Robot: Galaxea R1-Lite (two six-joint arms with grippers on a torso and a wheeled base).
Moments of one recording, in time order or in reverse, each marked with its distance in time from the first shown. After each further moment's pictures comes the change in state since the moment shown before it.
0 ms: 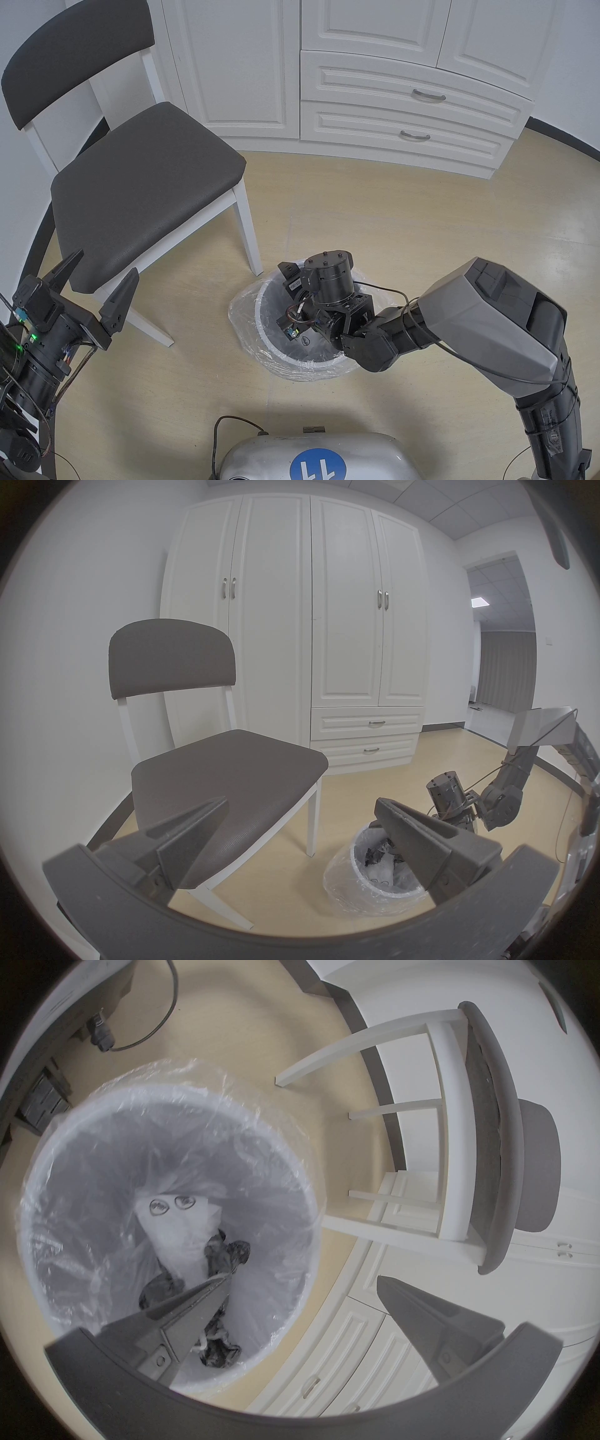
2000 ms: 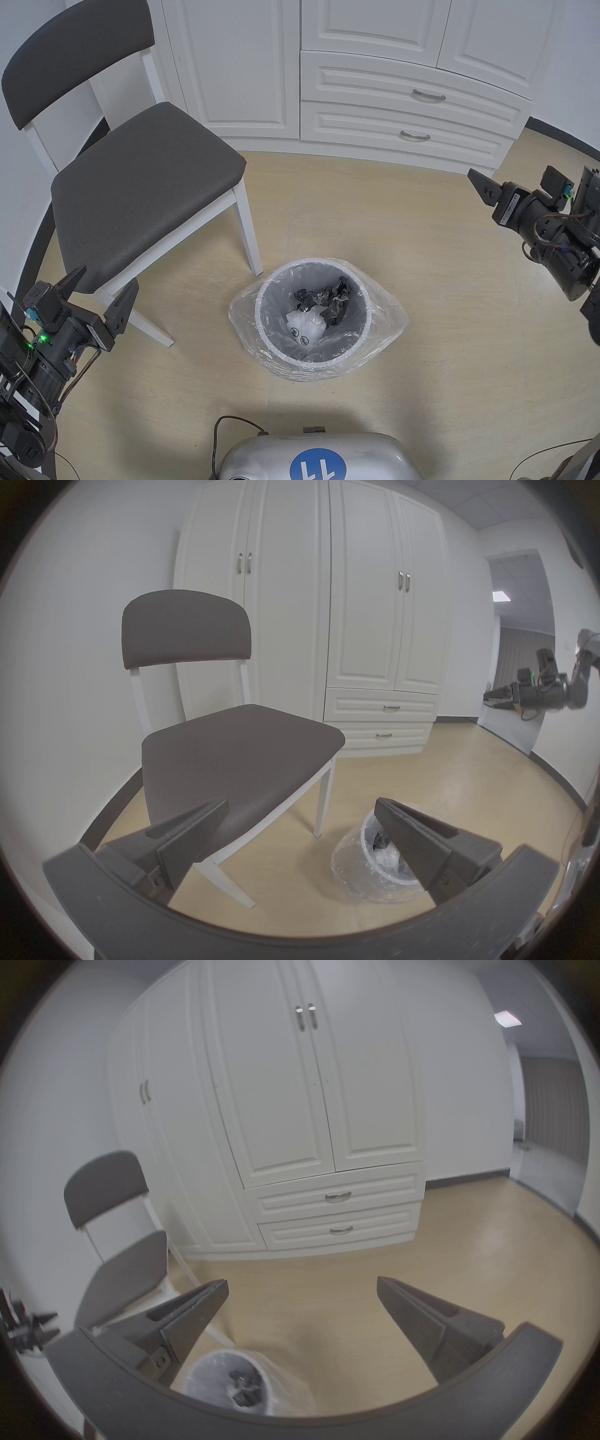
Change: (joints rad) left arm 0.066 0.077 0.019 -0.001 0.007 -0.062; right arm -0.348 -0.968 0.789 -0.261 0.007 2.065
